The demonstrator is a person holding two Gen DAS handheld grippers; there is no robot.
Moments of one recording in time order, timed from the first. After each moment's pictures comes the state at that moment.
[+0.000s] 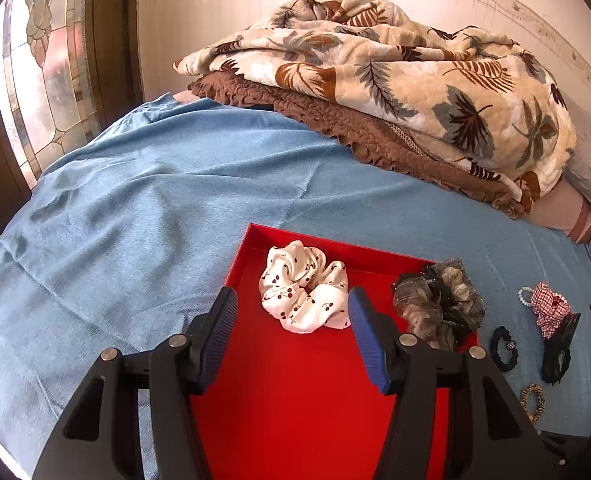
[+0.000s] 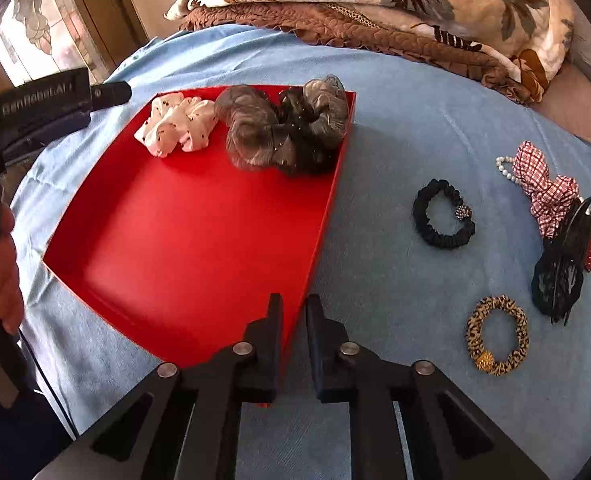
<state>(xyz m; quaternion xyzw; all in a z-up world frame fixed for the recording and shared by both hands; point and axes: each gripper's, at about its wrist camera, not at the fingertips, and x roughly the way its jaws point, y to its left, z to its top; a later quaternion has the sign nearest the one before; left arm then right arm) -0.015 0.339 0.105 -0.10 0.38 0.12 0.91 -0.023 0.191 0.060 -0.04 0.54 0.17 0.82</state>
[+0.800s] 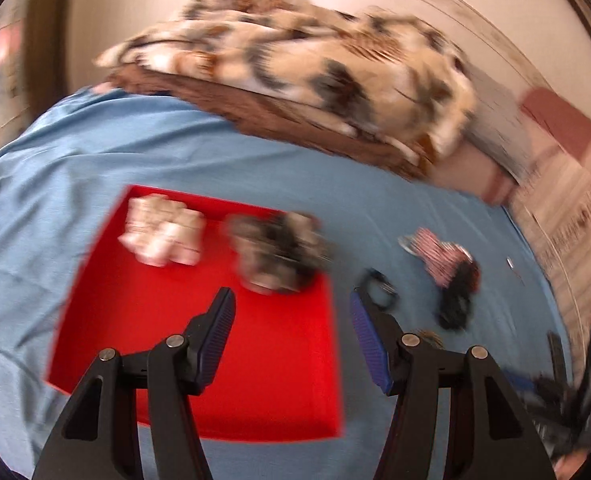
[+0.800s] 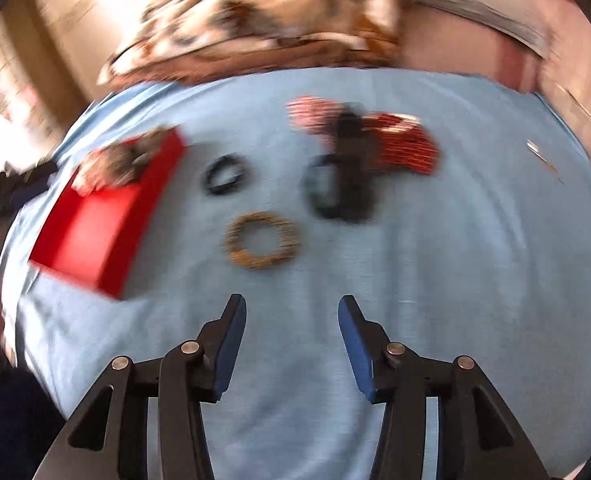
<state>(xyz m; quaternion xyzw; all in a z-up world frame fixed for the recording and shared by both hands) -0.058 0.228 0.118 -0.11 0.40 -0.03 0.91 -0.080 -0.013 0.095 0.05 0.51 0.08 0.85</state>
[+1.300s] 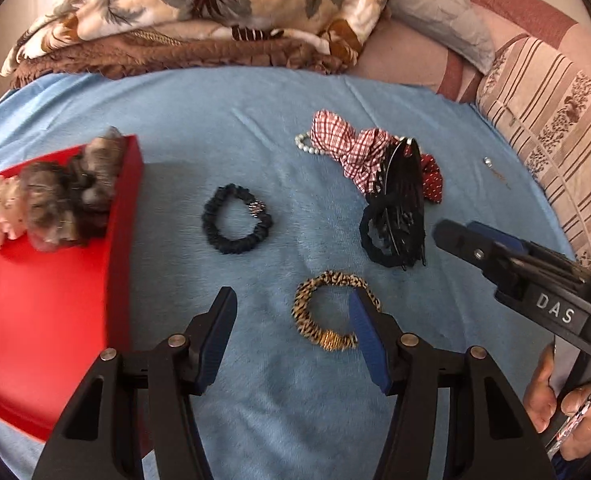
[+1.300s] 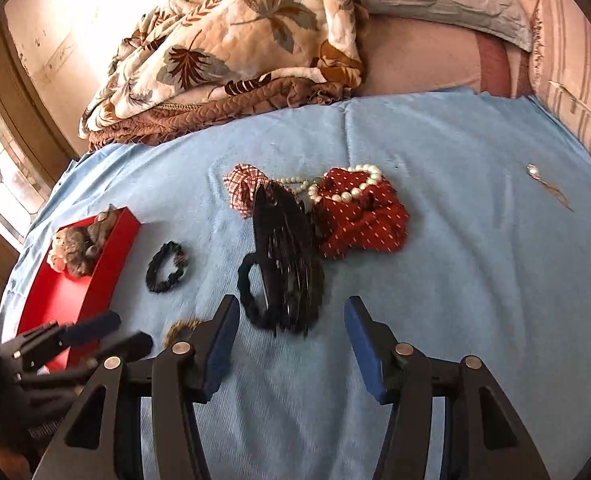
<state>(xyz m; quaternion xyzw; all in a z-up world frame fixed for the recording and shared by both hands) -0.012 0.083 0.049 -0.04 0.49 -0.11 0.86 -0.005 -0.051 0.083 0.09 0.47 0.07 0.88</state>
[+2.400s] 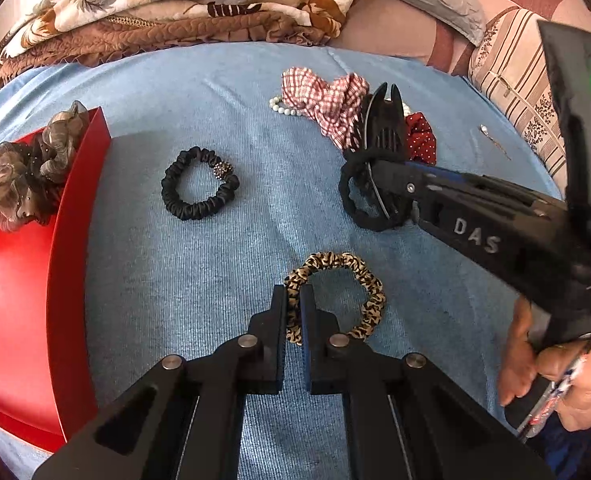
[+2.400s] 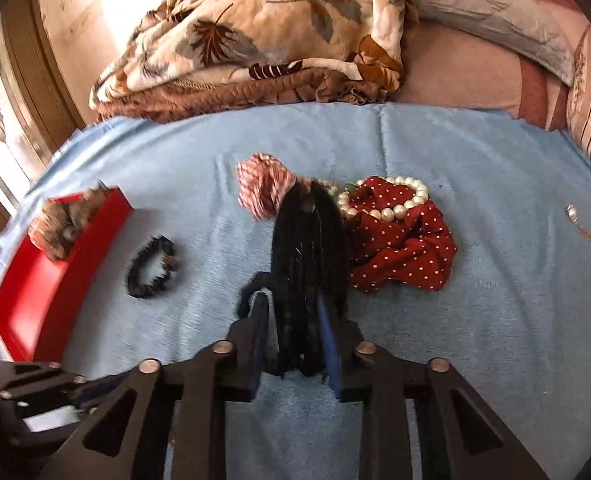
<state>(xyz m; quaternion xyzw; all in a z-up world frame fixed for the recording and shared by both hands) -0.021 0.065 0.024 -0.02 0.51 -0.13 0.85 0.022 -0.026 0.054 0.02 0.46 0.10 0.88</state>
